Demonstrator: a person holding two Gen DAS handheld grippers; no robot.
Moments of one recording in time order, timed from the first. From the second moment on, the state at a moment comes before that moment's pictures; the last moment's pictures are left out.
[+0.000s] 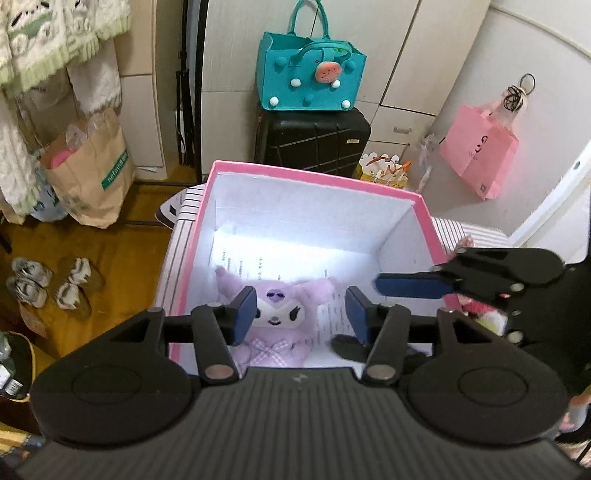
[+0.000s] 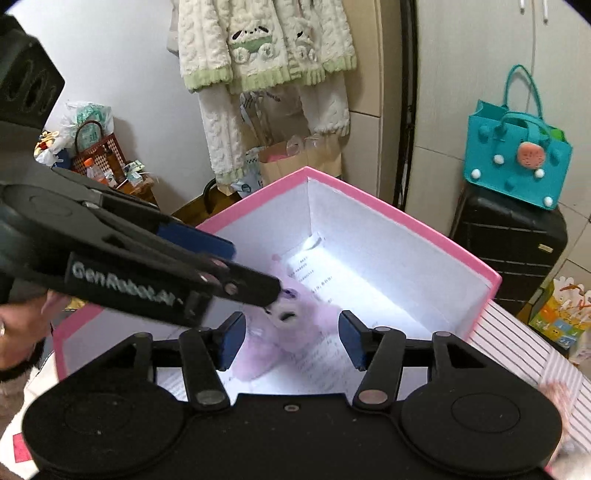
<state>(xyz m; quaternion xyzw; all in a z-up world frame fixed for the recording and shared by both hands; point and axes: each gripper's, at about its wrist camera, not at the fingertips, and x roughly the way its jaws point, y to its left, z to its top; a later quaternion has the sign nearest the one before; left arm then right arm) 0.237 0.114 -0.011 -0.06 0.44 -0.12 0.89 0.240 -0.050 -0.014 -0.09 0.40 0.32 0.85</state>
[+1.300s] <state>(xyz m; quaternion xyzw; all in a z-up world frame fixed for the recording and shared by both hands) 0.063 0.075 0.054 0.08 0.40 -0.22 0.89 0.056 -0.152 0.051 -0.05 0.35 0.32 0.88</state>
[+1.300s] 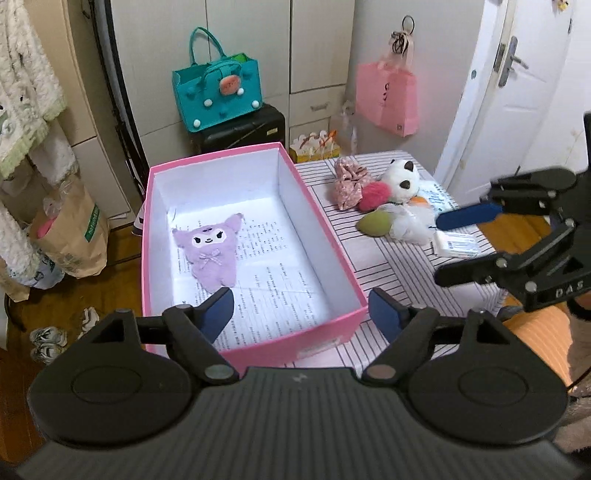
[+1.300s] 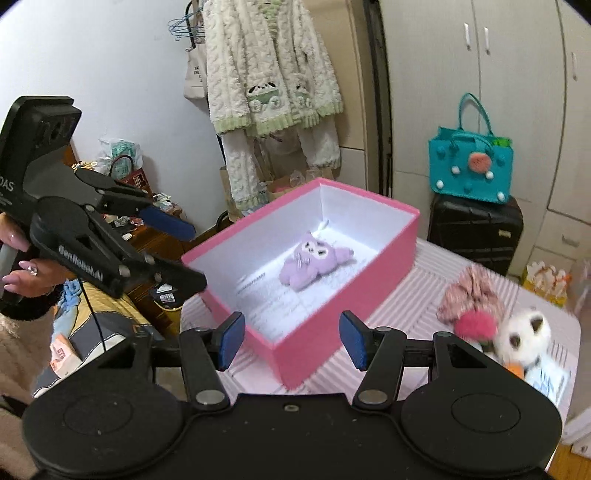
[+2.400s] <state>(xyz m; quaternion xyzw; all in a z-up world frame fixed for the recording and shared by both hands) 0.013 -0.031 -0.005 0.14 0.38 -0.31 0.86 -0.016 -0.250 -0.040 -0.03 0.37 0.22 0.90</state>
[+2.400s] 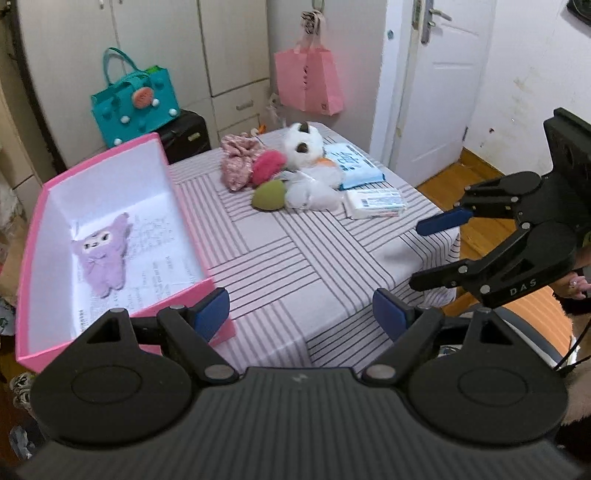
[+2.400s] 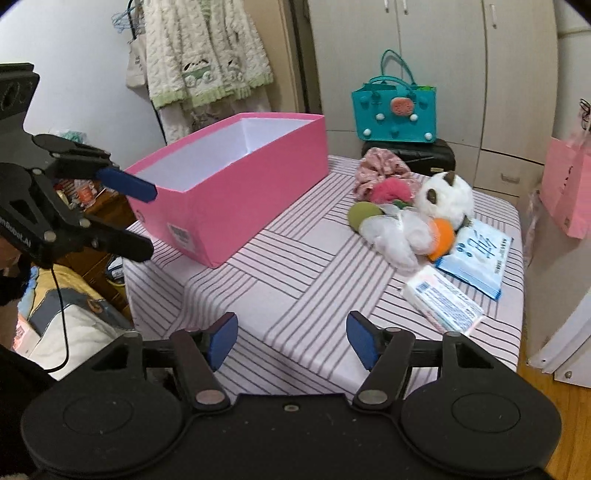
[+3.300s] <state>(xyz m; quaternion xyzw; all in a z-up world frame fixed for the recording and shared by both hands) 0.106 -0.134 -0.059 0.05 0.36 -0.33 0.87 0.037 -0.307 -0.115 -0.08 0.31 0.08 0.95</state>
